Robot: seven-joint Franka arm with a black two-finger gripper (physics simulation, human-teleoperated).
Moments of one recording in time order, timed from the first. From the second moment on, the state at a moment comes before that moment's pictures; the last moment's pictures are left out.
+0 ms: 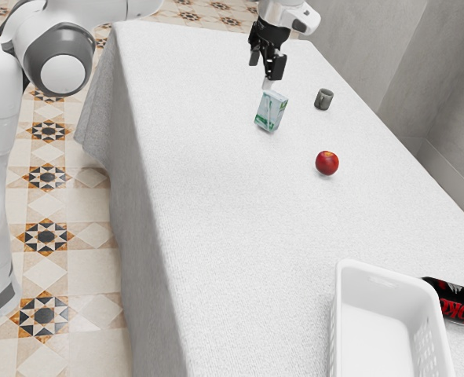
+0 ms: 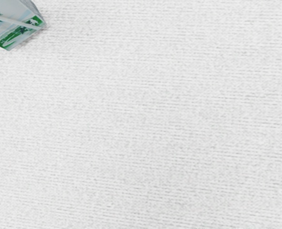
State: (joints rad) arm 0.05 0.19 0.17 -1.20 0.12 1.48 0.15
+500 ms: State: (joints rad) arm -0.01 0.13 0.16 -1.04 0.12 1.48 0.20
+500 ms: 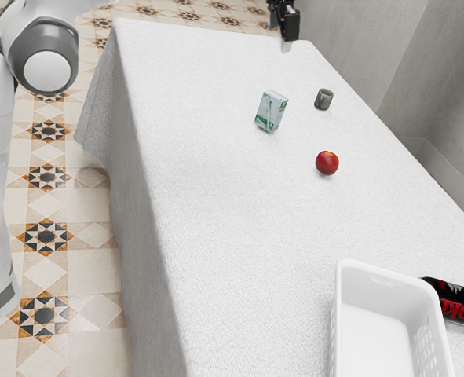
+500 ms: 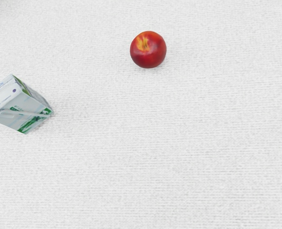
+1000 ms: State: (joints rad) arm -0.57 0.17 0.75 -1.10 0.07 1.48 0.22
